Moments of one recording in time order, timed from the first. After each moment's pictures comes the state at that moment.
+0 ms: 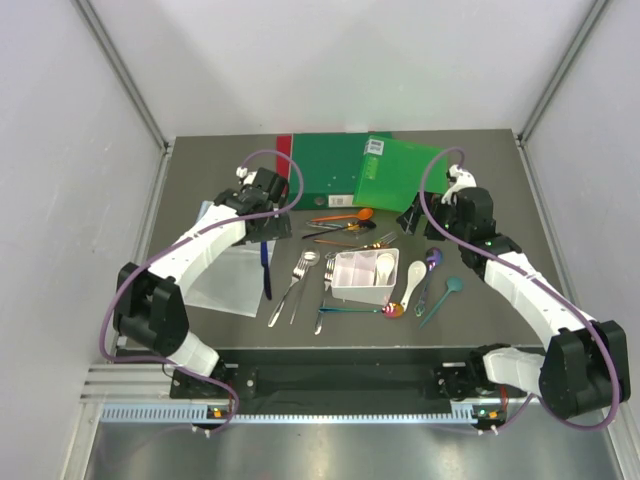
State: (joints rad) left arm -0.45 1.55 1.27 -0.83 -0.36 -0.57; right arm 0.25 1.17 0.77 -0.09 -0.18 0.42
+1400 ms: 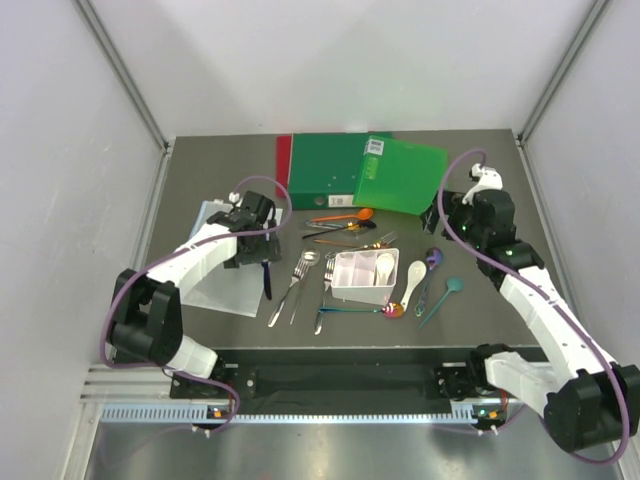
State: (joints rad) left arm -0.37 1.48 1.01 -0.71 -0.27 -0.52; right arm 0.21 1.00 0.81 -0.26 -0.03 0.34
